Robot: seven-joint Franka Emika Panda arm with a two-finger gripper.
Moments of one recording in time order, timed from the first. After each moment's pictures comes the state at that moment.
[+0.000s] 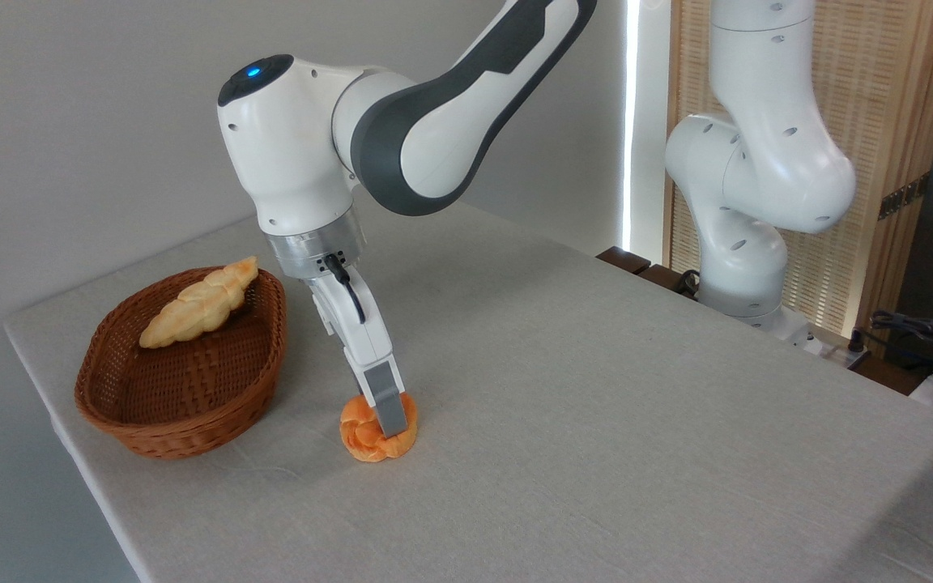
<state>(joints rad) -0.11 0.08 -0.07 -1.98 0.02 1.98 0.83</state>
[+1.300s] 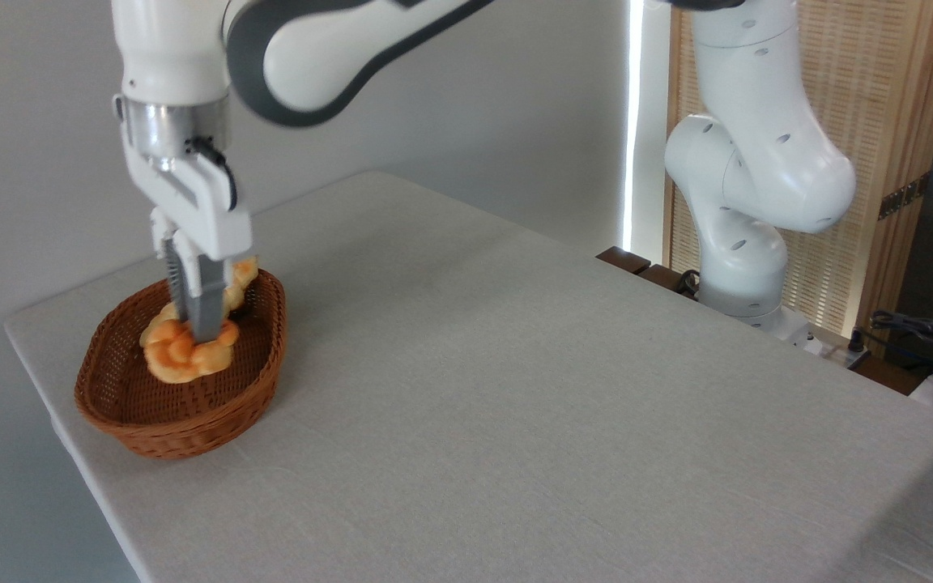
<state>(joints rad) -0.11 0.24 -0.23 -1.59 0.00 2.07 0.43</state>
